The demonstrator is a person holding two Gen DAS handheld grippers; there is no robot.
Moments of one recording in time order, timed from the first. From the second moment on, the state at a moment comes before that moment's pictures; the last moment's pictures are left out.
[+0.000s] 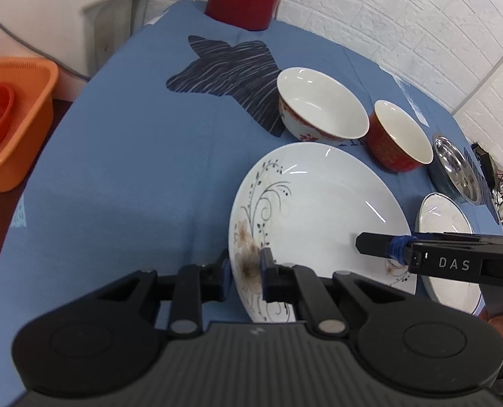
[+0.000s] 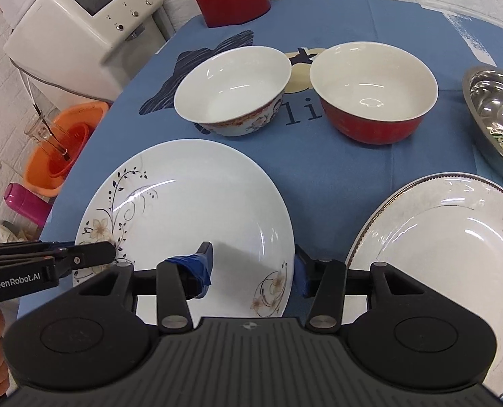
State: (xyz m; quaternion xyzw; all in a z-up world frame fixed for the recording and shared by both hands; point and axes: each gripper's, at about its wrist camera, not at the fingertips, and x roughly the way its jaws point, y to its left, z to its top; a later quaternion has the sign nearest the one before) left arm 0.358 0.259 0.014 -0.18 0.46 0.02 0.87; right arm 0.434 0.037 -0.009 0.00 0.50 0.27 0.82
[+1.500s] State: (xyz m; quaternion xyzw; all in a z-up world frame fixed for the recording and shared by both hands) left arm 0.150 0.203 0.004 -0.16 0.42 -0.04 0.89; right arm 0.249 -0.008 -0.018 0.00 0.47 0.27 0.84
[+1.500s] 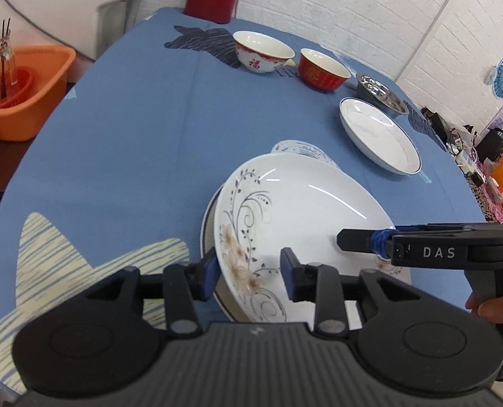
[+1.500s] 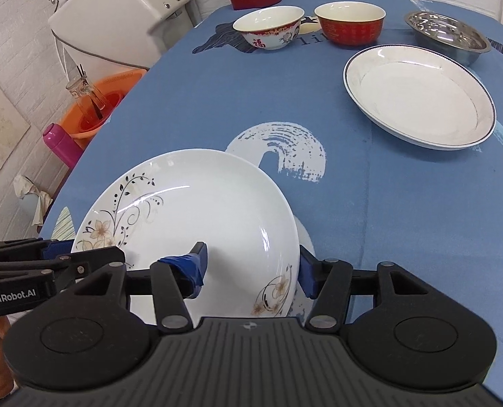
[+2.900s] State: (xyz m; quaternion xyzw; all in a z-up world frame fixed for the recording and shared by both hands) left arm 0.399 0.102 0.033 -0.12 0.47 -0.15 0.86; right arm 0.418 -0.138 0.025 0.01 0.50 0.09 0.86
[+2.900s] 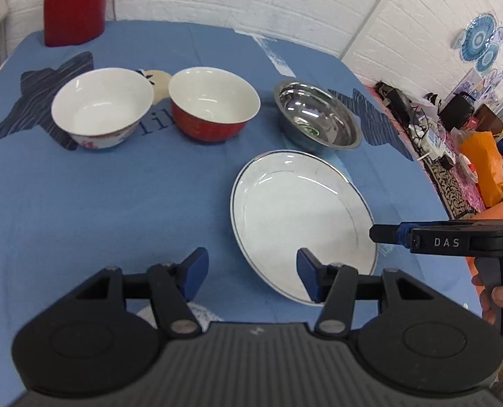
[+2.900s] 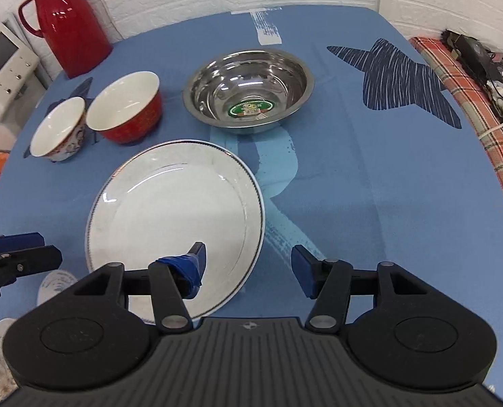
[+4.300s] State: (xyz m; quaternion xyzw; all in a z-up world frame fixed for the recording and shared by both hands) left arm 0.383 0.109 0.045 -0.10 0.46 -0.10 0.87; right arm 0.376 -0.100 0.035 0.00 0.44 0.17 0.88
